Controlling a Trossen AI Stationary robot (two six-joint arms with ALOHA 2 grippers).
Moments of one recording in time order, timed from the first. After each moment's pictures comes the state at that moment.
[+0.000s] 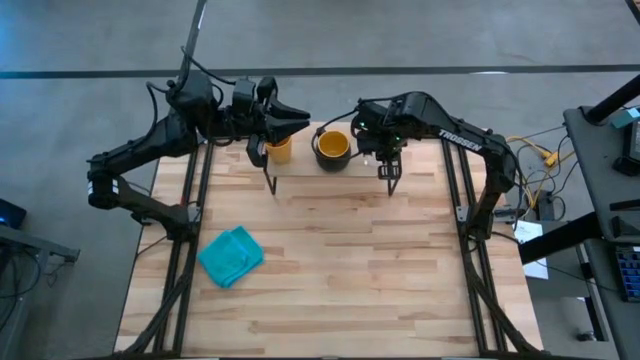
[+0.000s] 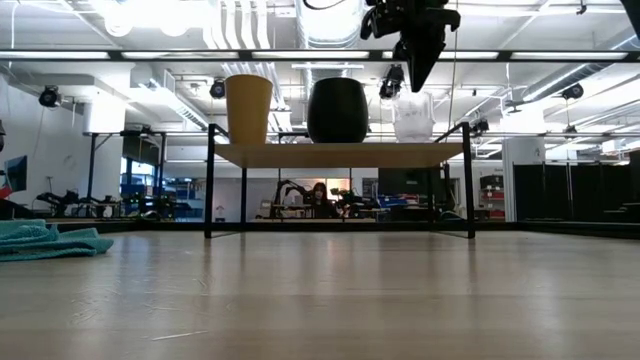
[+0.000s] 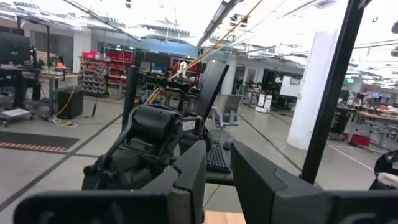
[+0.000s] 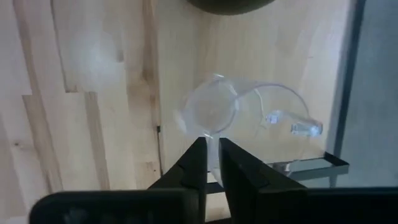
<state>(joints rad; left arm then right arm) 0.27 1.29 1.63 -0.12 0.32 -0.19 -0.36 1.78 1.99 -1.57 0.15 -0.39</state>
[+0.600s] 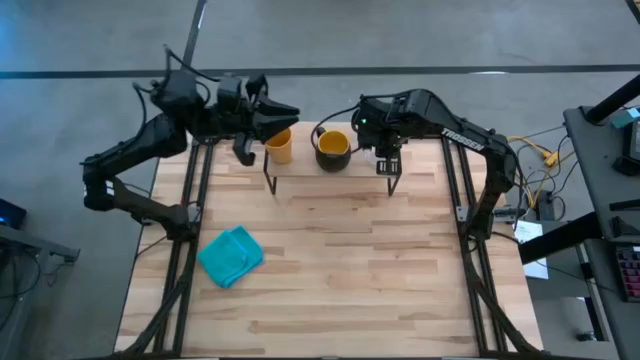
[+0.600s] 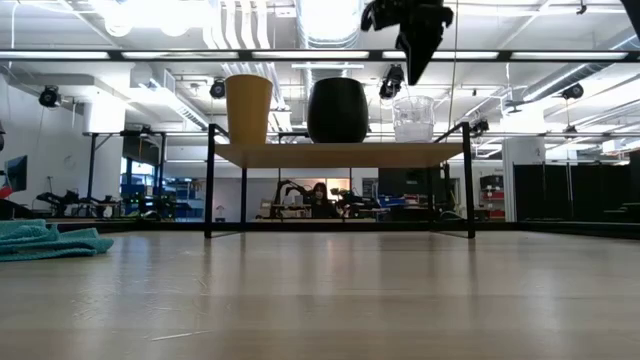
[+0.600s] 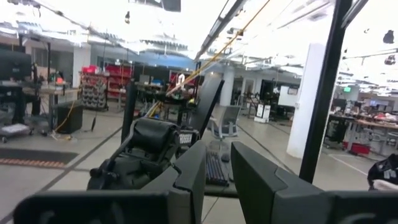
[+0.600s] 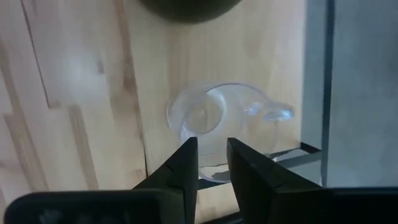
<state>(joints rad) 0.27 1.24 1.64 -0.12 0.32 -0.19 -0.35 1.78 2.03 -1.57 0.21 -0.34</state>
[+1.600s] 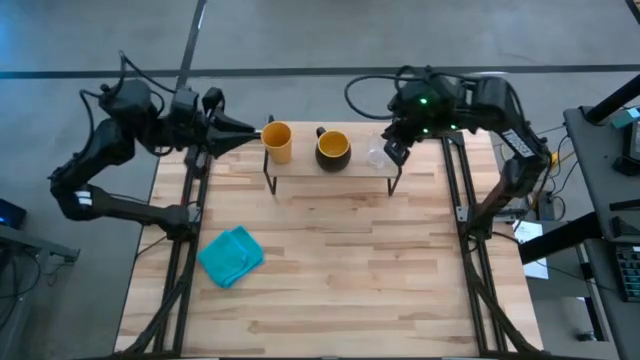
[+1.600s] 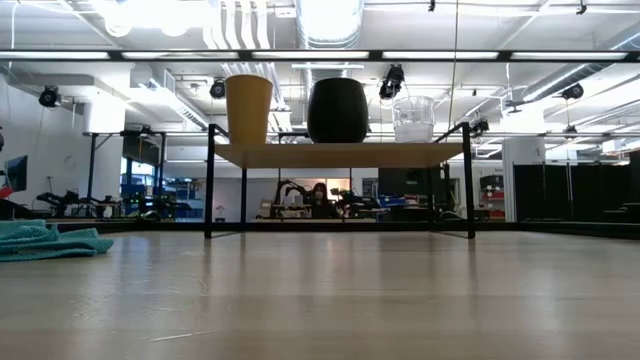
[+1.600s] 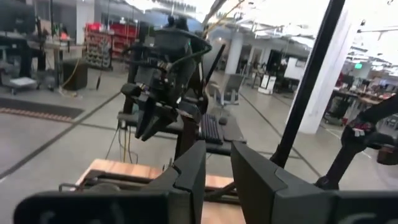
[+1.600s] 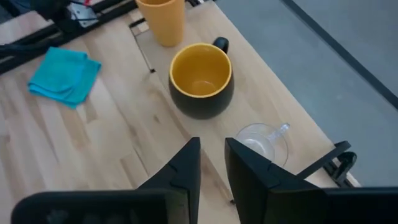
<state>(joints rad) 0.28 1.01 1.60 -0.49 0.31 -0.20 -0.26 1.65 2.35 -1.57 0.13 0.23</state>
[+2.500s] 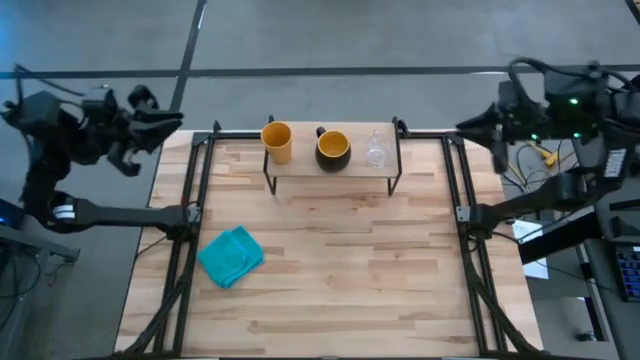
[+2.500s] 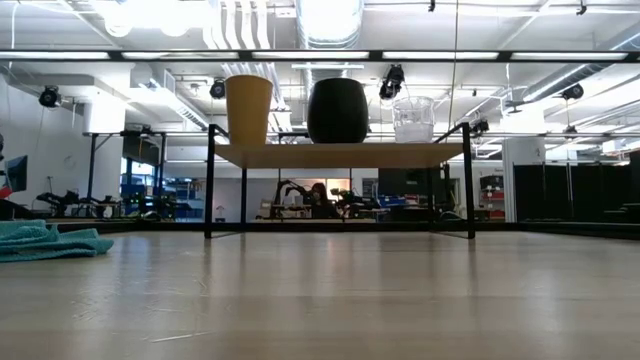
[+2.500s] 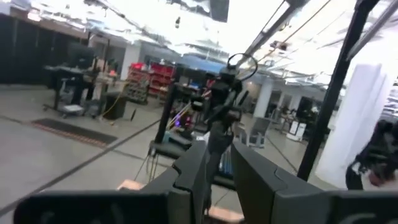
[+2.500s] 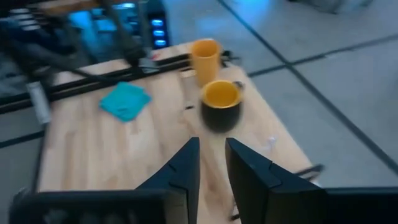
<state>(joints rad) 0.28 0.79 1.60 -0.61 0.12 -0.28 -0.25 1.22 2.26 -1.56 0.02 0.06</state>
